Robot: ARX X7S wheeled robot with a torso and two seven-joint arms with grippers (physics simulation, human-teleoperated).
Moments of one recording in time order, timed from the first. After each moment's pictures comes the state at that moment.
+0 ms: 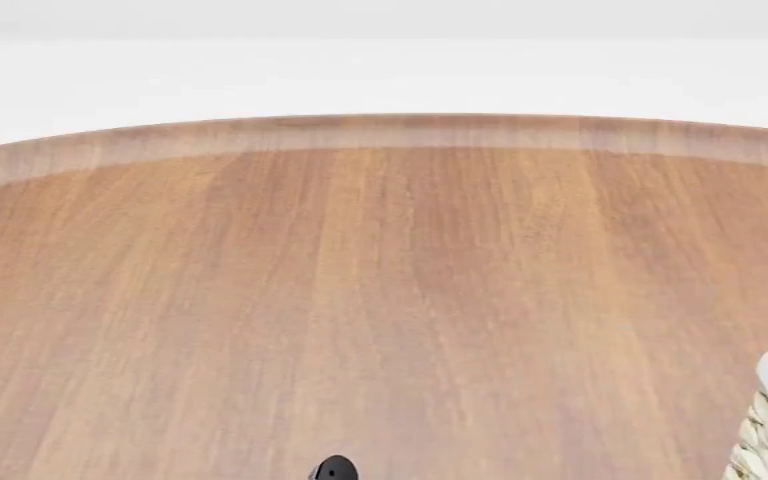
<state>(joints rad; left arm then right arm) -0.12 -0.57 -0.66 0.92 -0.87 -0.52 -0.37 0.59 0.52 -0.95 -0.06 0.48 0.42 -0.60</state>
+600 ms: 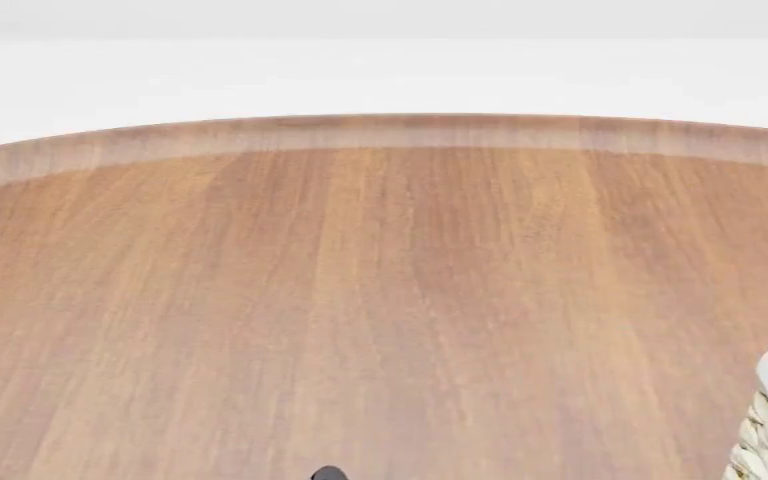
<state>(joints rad) -0.11 -0.58 -0.66 0.92 -0.88 -0.51 -0.37 0.59 0.47 -0.98 0.05 0.45 0.39 -0.62</state>
